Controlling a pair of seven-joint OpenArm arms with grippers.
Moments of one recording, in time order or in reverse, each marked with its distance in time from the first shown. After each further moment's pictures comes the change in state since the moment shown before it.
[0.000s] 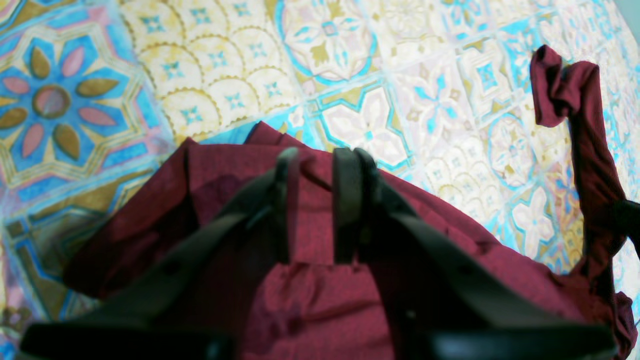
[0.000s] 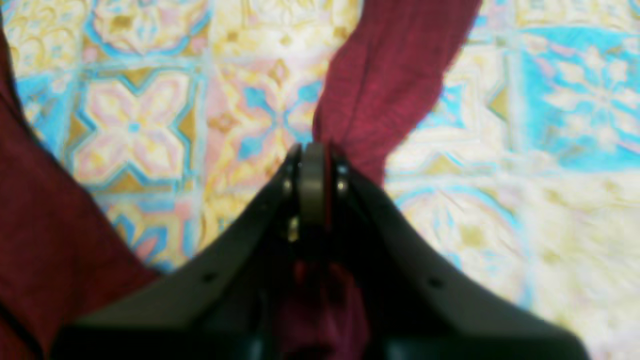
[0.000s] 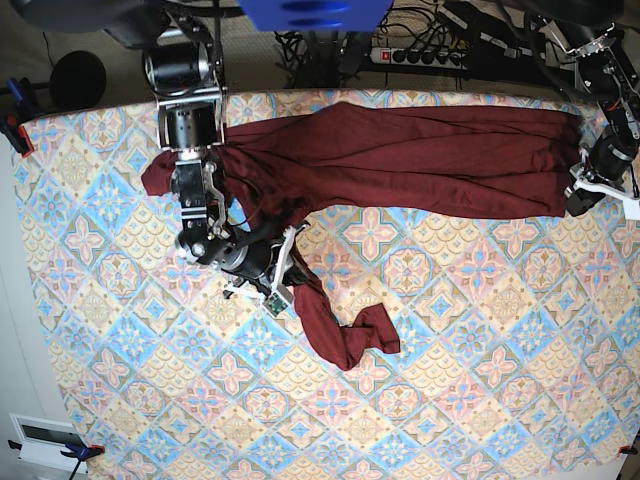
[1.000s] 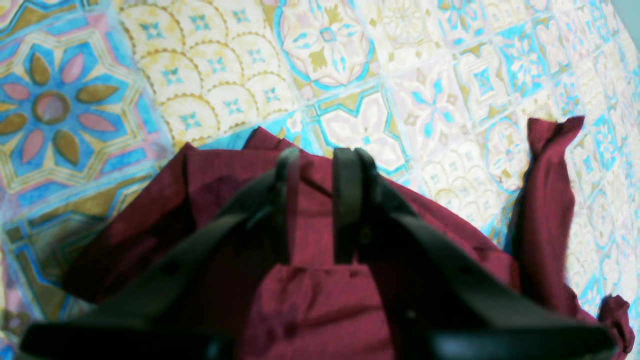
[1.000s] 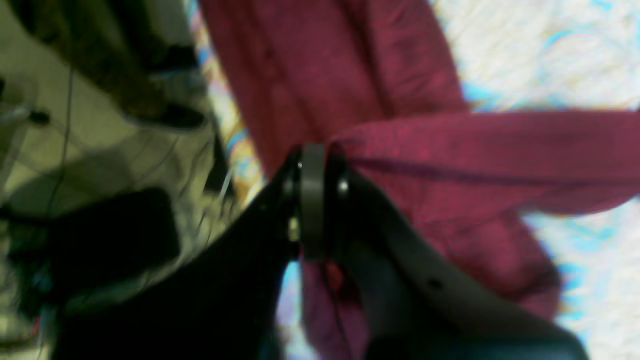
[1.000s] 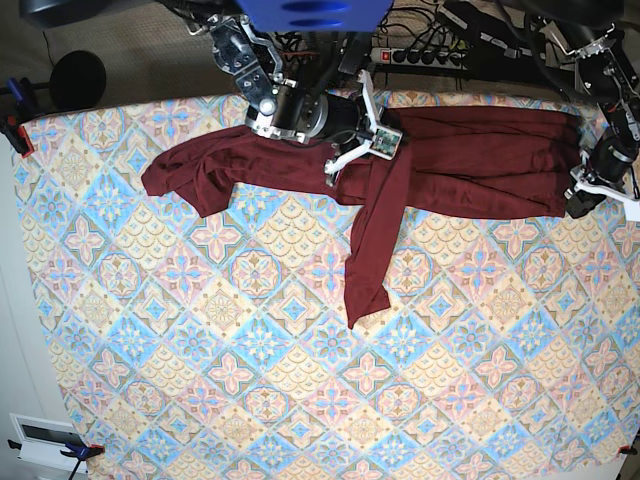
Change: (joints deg) left arm -1.2 0.1 0.0 0.0 0.0 0.0 0.3; right arm -27.7 0.0 -26.7 31.6 0.3 0.7 -7.5
